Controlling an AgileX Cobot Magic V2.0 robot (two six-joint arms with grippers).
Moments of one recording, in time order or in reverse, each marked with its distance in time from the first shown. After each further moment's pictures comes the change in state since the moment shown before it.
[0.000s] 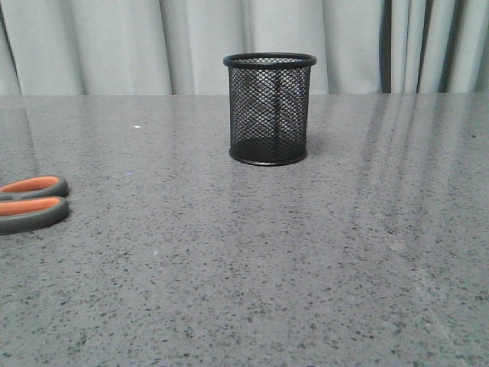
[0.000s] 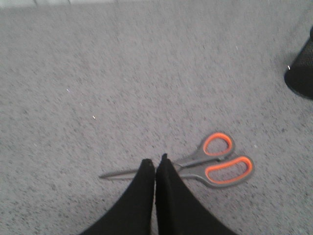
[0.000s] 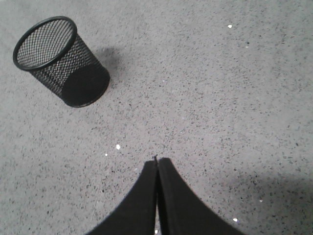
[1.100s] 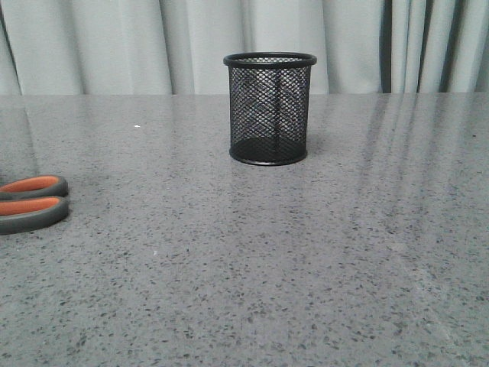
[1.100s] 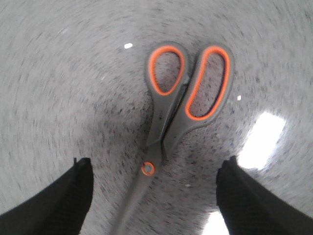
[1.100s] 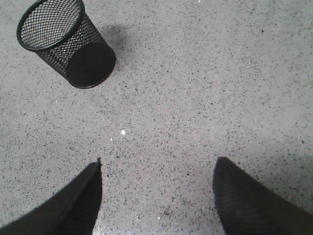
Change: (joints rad) left arm -0.024 0.540 -0.046 -0.181 0.071 1.166; right arm 0.000 0.093 -0.105 0.000 0.114 -0.038
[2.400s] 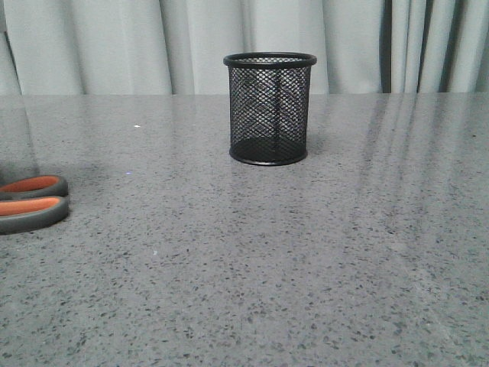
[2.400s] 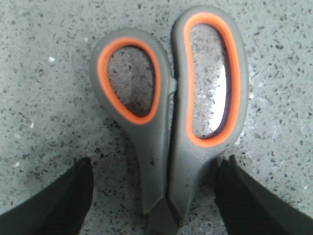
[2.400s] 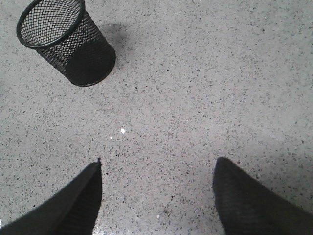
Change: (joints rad) left arm -0.060 0.319 -0.020 -0.003 -0.054 0.206; right arm 0.000 0.000 0.000 0.000 0.006 -0.008
